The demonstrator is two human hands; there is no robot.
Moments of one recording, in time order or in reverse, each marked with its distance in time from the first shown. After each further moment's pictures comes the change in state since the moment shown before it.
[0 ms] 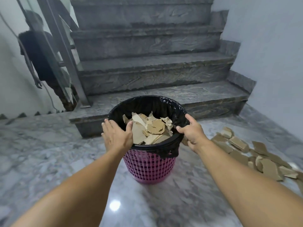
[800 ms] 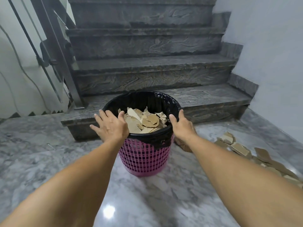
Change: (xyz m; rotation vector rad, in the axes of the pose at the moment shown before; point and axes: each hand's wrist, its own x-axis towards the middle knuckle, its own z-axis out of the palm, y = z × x) left_hand 0.061 0.019 0.025 0.137 0.119 -0.028; right_hand 0.044 -0.014 0.026 -0.945 0.115 -0.162
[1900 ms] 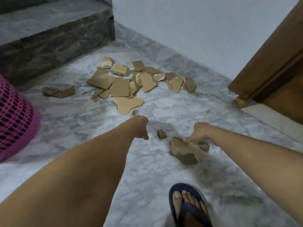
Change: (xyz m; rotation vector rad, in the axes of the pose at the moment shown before) left_hand -0.408 0.183 0.175 0.391 -1.177 1.237; right_hand -0.260 0.422 -0.160 -0.383 -0.482 0.923
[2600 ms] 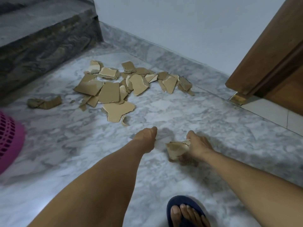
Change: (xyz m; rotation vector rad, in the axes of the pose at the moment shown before) left_hand 0.048 0.048 0.047 0.090 0.066 0.118; right_hand 0.050 0.035 0.068 0.344 0.299 -0.110
